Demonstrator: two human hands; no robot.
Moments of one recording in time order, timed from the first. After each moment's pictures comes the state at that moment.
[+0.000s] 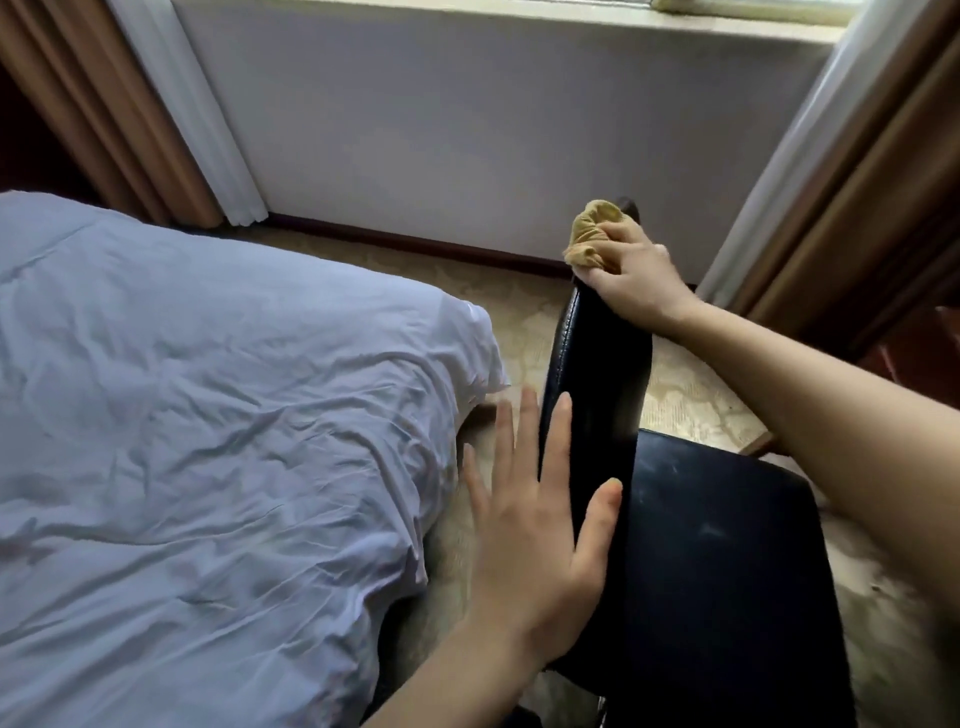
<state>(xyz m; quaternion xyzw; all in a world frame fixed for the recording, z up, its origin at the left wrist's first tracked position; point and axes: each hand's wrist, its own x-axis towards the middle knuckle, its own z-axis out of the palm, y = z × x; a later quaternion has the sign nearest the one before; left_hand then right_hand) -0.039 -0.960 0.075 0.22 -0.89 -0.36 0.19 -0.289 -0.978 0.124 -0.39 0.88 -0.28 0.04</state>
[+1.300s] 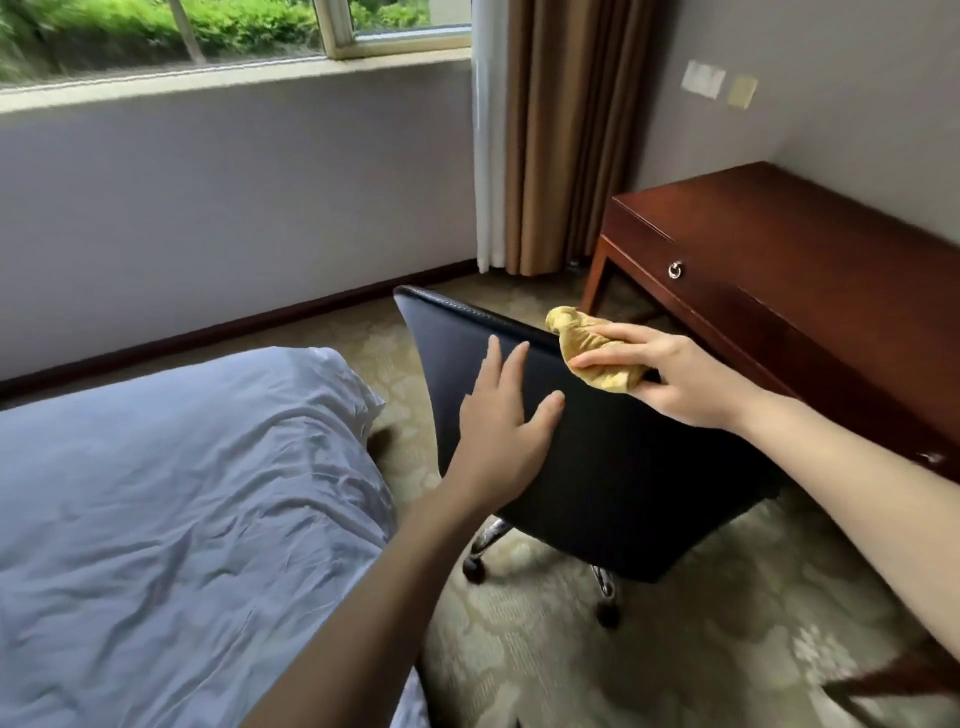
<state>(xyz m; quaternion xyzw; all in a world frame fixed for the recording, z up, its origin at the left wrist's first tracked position) 0.037 -1.006 0.103 -0.08 -0.88 -0.46 0.01 -0.018 -0.800 0.125 -0.30 0.91 -0.30 0.02</state>
